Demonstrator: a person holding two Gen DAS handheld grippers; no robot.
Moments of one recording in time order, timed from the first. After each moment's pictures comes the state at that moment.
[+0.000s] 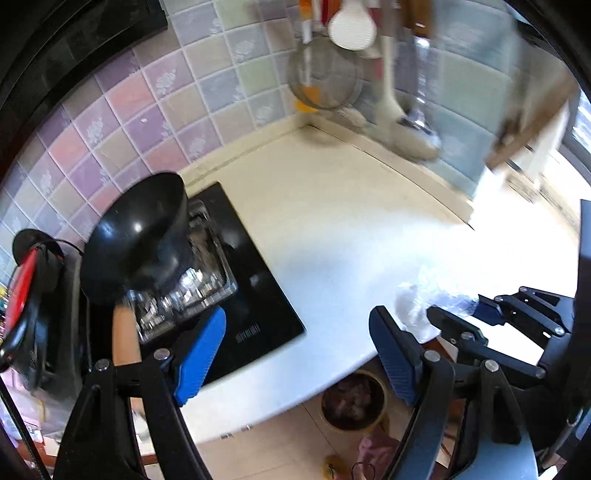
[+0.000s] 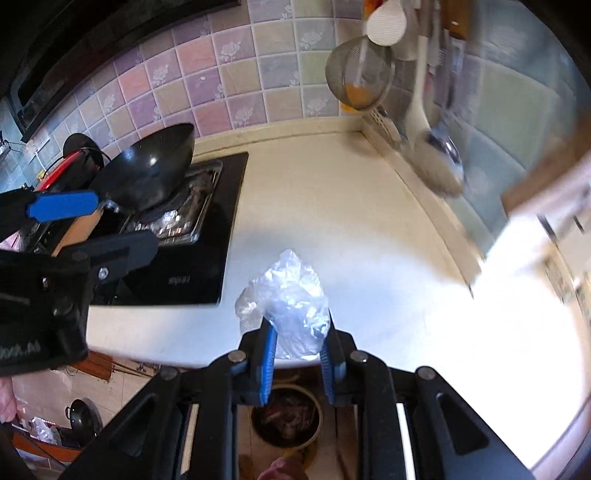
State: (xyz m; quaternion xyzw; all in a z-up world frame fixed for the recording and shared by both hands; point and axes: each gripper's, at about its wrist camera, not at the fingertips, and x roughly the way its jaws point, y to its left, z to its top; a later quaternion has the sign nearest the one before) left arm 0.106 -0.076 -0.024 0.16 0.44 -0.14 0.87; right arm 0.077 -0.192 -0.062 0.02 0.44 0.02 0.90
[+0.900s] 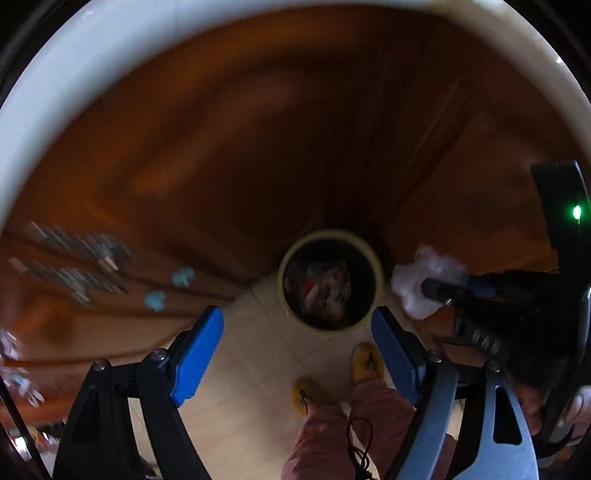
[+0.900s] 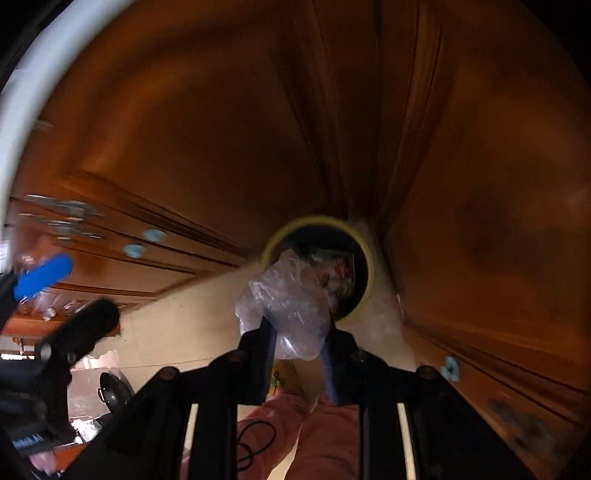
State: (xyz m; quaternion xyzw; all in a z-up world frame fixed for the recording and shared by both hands) left arm 0.002 -0.018 -0.369 0.13 0.59 -0.16 0.78; right arm -0.023 -0.161 -0.400 0.15 0.63 -0.02 0.76
